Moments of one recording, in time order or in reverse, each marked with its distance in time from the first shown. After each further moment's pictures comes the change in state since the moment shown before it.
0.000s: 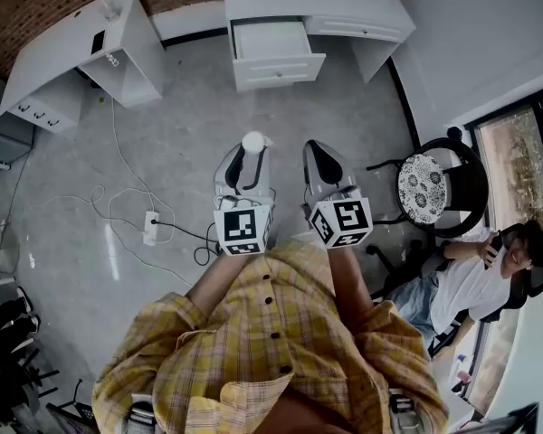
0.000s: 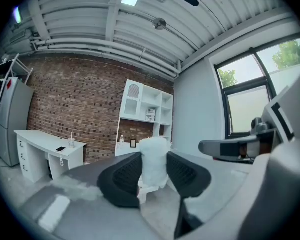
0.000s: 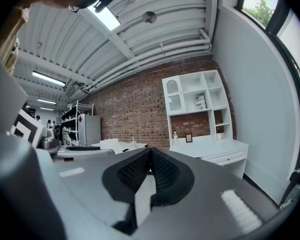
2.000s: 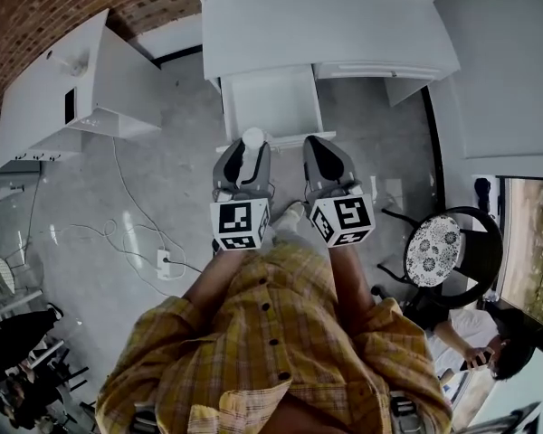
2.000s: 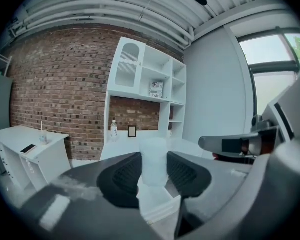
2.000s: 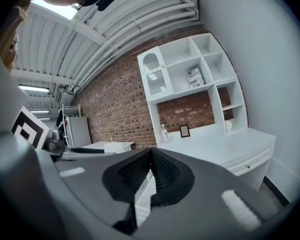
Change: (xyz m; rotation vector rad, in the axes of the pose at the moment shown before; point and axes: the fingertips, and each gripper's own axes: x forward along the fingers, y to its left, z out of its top) left arm 0.450 0.084 -0.024 -0.011 0.205 0.000; right arm 0.368 -0.271 -0.009 0.119 0.095 0.036
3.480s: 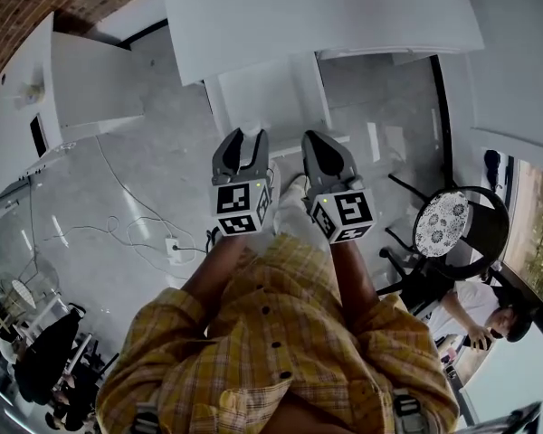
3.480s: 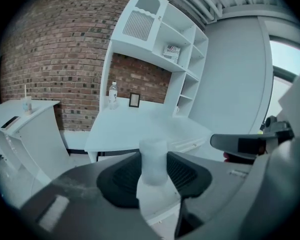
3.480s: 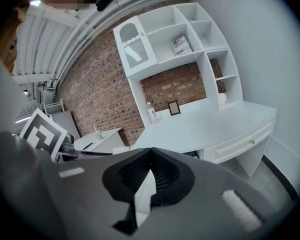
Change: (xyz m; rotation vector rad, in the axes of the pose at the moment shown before) left arm 0.146 0.070 -0.092 -0.145 0.324 -0.062; right arm 0.122 -0.062 -0.079 0.138 0.208 -0.112
